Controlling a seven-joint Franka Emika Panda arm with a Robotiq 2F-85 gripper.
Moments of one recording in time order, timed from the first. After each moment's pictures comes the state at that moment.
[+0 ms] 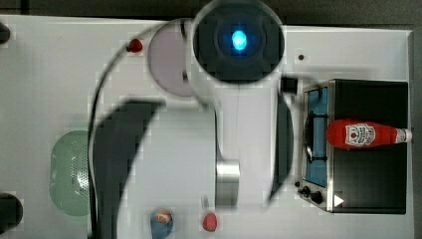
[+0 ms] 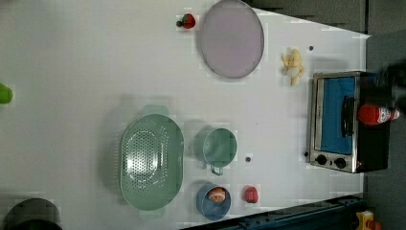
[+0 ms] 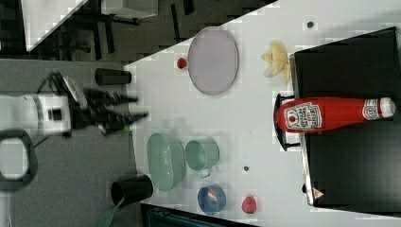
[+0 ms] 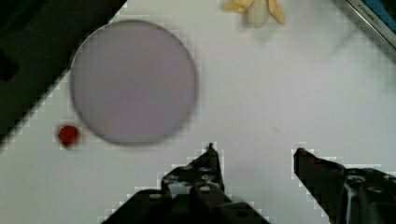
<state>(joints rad) 0.01 -0.02 -0.01 -1.77 0.00 0.17 0.08</state>
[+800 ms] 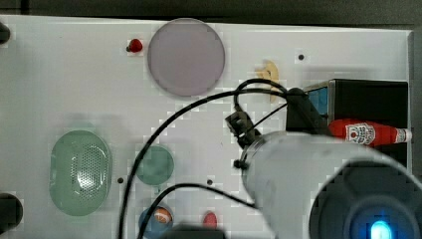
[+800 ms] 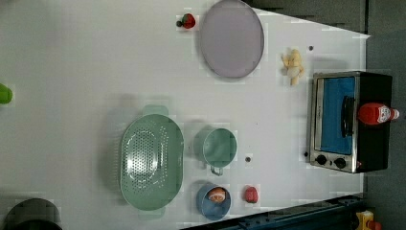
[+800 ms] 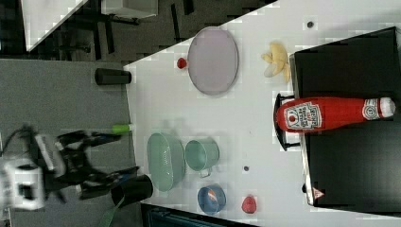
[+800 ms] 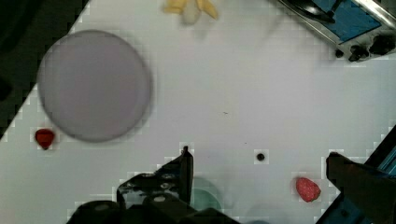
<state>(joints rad) -0.03 -0.31 -0.09 -1.92 -0.01 0.08 0.08</state>
